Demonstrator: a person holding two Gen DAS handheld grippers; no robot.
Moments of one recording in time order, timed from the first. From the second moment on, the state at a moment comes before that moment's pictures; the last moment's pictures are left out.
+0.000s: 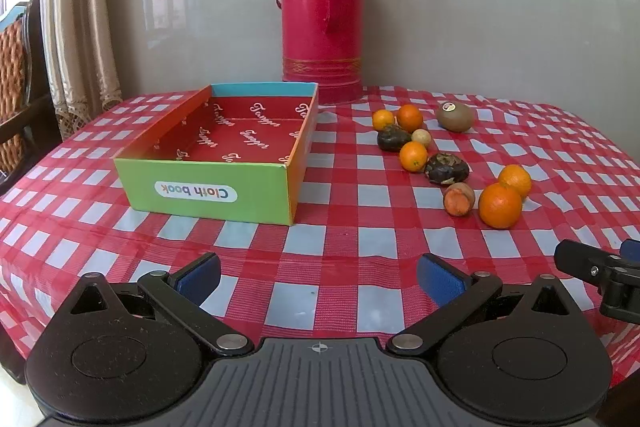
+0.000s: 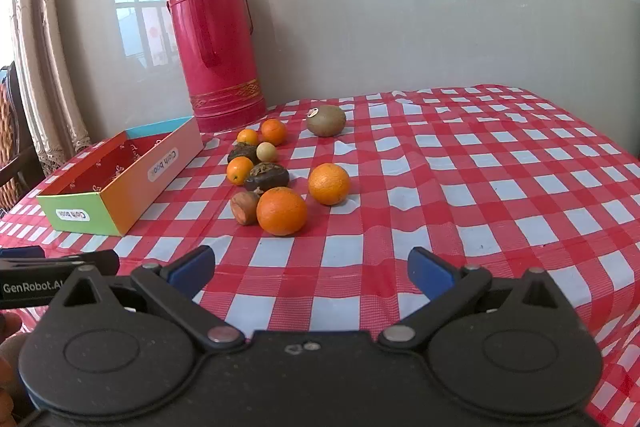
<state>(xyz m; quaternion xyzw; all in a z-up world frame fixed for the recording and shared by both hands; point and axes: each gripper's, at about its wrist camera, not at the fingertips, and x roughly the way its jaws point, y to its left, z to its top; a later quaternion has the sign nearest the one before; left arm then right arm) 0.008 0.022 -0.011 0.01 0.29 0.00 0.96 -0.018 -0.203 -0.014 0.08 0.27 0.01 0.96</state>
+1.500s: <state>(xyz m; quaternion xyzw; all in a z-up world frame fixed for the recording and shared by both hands) 0.005 0.025 -0.017 0.01 0.29 0.01 0.96 -0.020 -0.202 -0.015 0.08 0.26 0.01 0.96</state>
